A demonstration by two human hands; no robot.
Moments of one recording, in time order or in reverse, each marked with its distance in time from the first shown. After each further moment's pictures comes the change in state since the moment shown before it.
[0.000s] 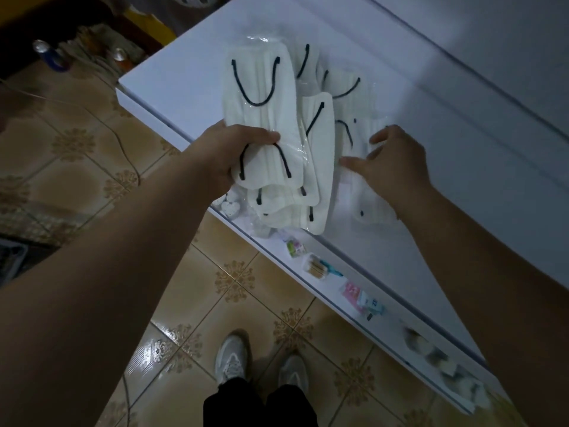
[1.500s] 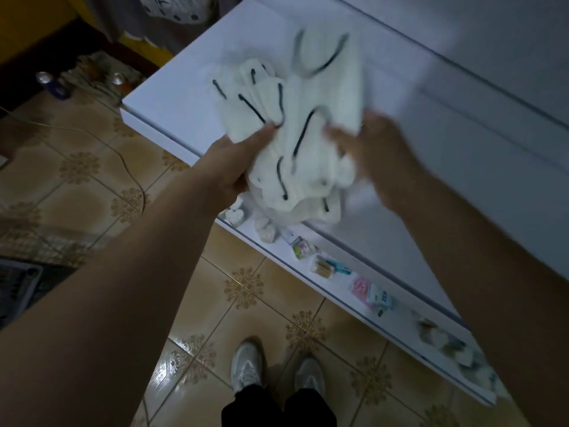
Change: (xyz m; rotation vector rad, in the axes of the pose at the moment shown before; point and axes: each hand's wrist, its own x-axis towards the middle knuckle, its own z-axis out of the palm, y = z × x) left_hand -0.015 -0.006 0.009 0.010 -0.040 0.051; right_hand -0.027 -0.036 -0.015 0.624 -0.070 -0.105
